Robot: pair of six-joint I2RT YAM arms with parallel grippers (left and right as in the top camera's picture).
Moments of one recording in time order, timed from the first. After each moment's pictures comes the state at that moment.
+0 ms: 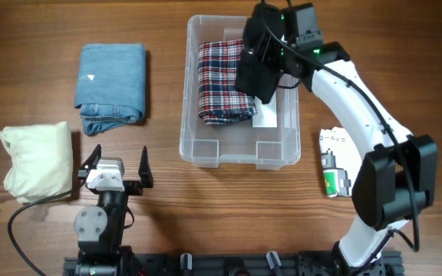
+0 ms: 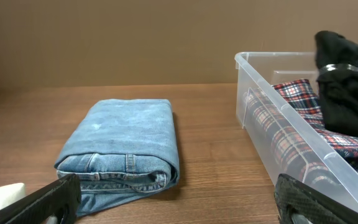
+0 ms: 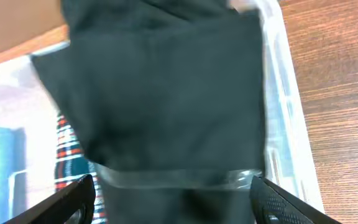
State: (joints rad) left arm -0.01 0.03 0.01 -0.07 0.03 0.00; right arm 0.30 1.90 1.56 -0.54 0.01 0.54
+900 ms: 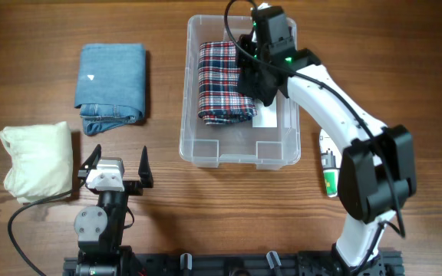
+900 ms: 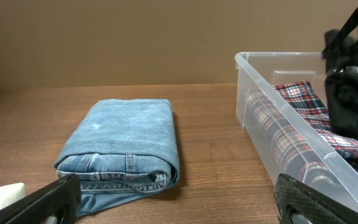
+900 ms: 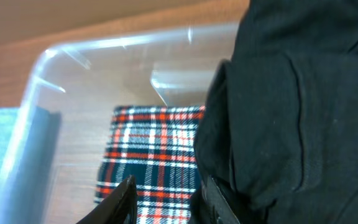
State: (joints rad) left arm -0.01 0.03 0.01 -0.07 0.03 0.00; right arm 0.40 1.99 1.57 -0.34 0.00 0.44
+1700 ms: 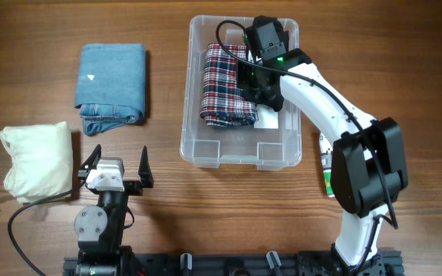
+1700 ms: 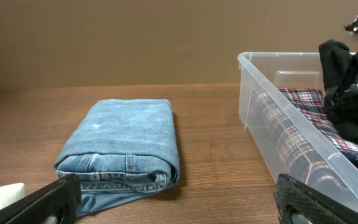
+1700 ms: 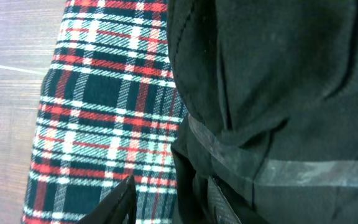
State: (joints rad) left arm -0.01 0.03 0.01 -0.07 0.03 0.00; right arm 0.42 2.03 1.59 -0.62 -0.02 0.35
